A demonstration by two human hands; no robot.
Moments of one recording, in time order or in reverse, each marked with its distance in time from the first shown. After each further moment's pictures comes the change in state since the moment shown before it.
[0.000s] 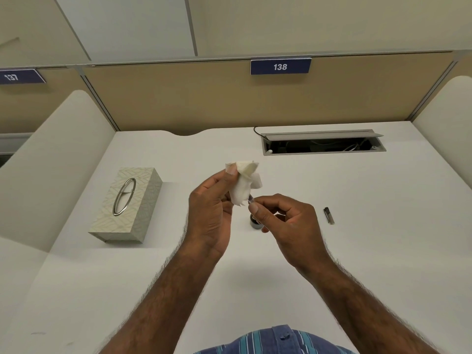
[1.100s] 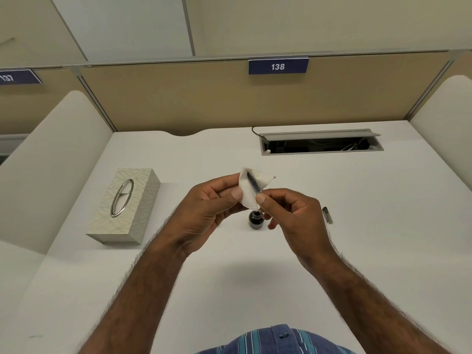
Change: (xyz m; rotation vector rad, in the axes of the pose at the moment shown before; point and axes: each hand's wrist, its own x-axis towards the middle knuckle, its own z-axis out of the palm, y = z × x) left_hand 0.013 0.011 -0.034 0.174 -0.533 -0.051; right_hand 0.012 -0.001 -0.009 0.087 0.056 0.064
